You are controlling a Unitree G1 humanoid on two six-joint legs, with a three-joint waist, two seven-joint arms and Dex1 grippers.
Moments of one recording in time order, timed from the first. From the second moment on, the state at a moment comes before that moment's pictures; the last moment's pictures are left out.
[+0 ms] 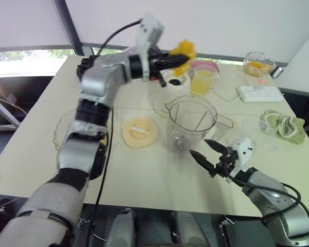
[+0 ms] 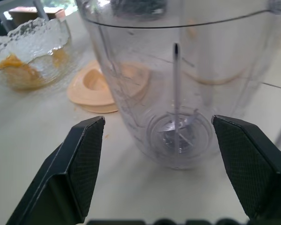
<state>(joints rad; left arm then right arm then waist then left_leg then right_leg) -1.32 0.18 -0.08 0.66 -0.31 0.37 -1.06 0.20 -0.47 -0.13 -0.52 0.49 0.43 0.52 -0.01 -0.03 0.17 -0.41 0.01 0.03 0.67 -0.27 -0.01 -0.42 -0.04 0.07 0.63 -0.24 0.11</state>
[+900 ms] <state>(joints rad) -1.17 0.16 -0.29 0.69 -0.07 0.15 -1.28 0.38 -0.43 -0.20 -0.61 0.48 0.40 0.45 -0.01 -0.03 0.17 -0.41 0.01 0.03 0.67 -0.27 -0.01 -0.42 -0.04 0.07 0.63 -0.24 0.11</state>
